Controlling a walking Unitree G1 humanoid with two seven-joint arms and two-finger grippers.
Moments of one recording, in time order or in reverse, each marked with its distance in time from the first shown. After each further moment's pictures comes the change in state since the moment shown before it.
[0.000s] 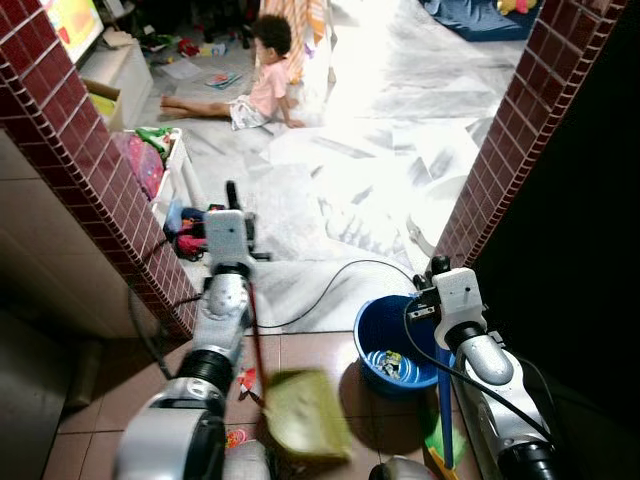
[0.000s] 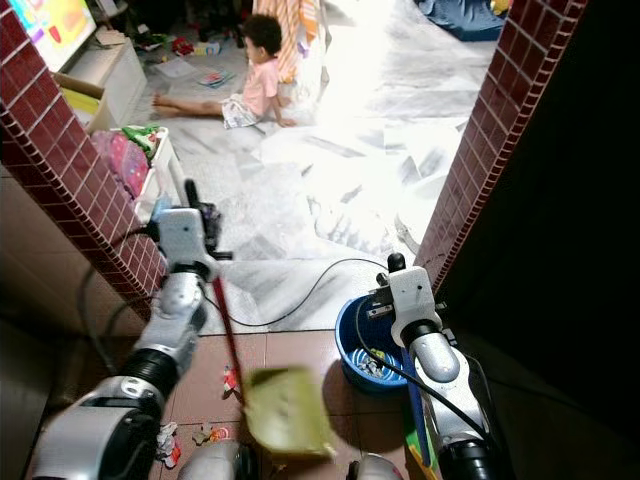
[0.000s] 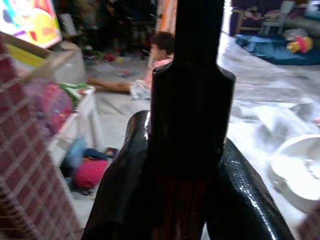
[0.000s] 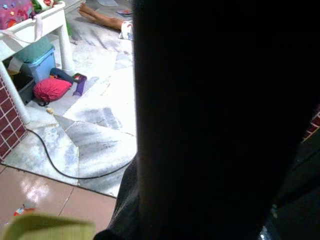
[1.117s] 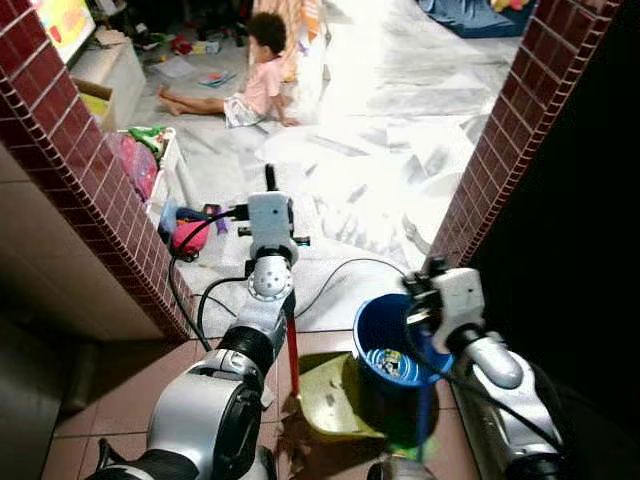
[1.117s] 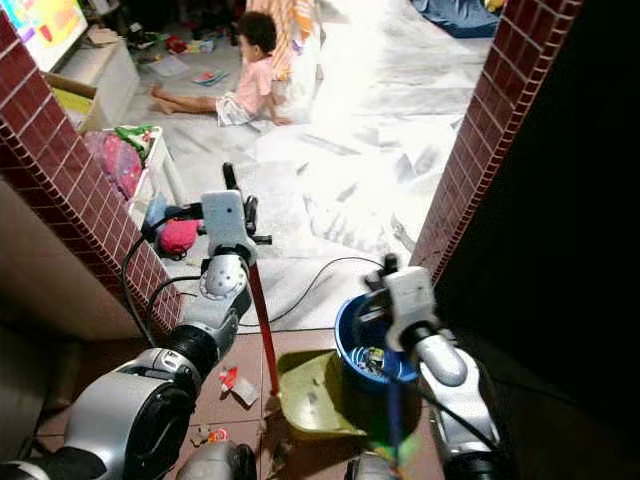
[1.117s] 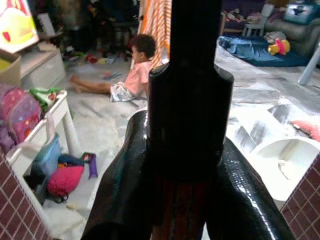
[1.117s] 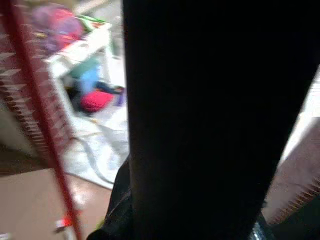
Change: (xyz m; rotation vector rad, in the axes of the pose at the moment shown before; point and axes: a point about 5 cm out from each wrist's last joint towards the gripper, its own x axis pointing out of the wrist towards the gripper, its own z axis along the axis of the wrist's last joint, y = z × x) left arm 0.007 -0.066 0.018 -0.008 -0.011 -0.048; right arm -0.010 0.015 0.015 0.104 -0.064 0.231
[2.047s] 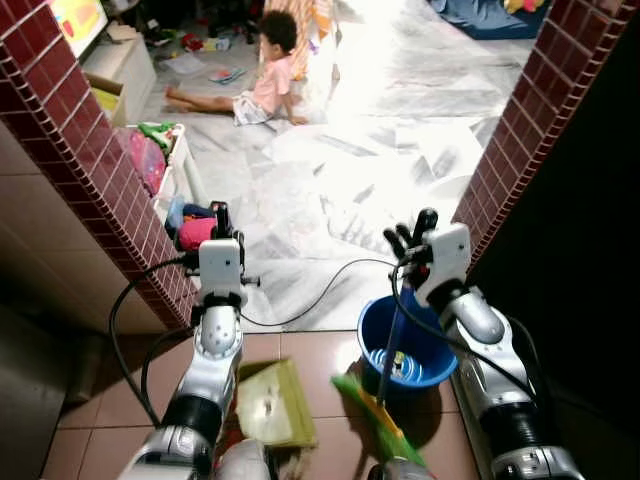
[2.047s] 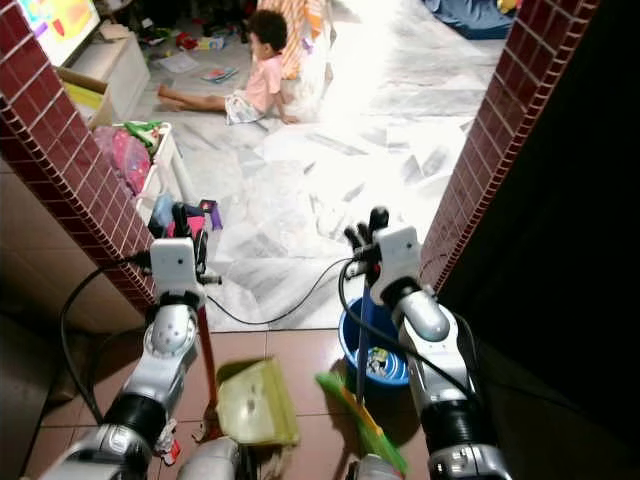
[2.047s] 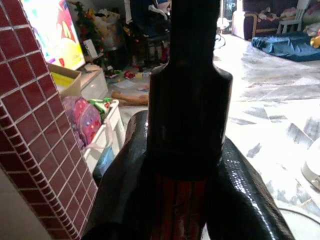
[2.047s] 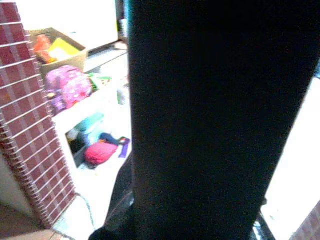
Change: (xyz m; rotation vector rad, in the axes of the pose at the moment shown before) left arm -0.051 0.073 -0.036 0.144 -0.057 0.087; right arm 0.039 -0.012 0.042 -0.002 -0.201 -0.065
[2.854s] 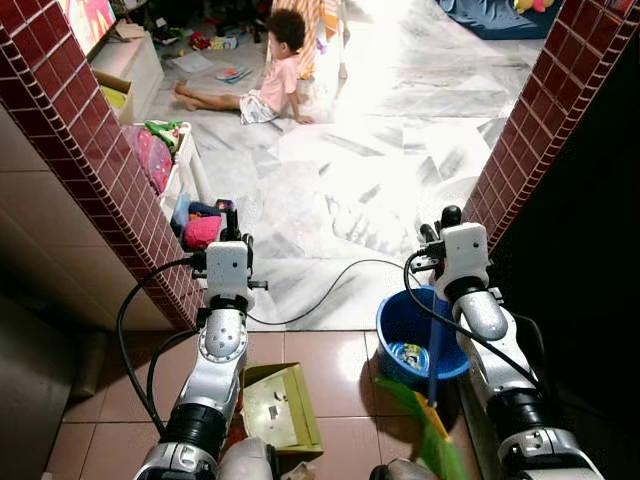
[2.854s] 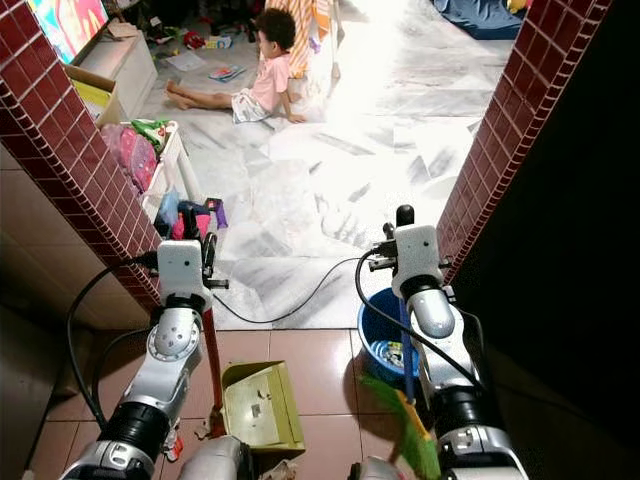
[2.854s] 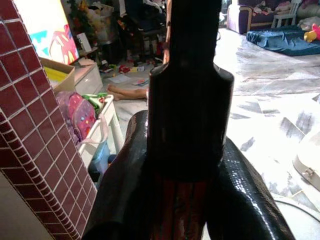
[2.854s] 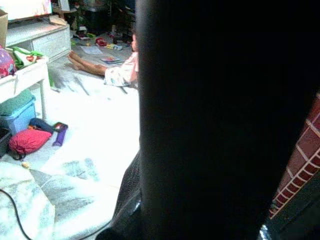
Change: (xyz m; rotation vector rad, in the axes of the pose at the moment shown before) left arm -0.003 -0.010 0.007 -0.008 0.020 -0.046; right arm 0.000 -0.028 -0.014 -0.160 0.070 -0.251
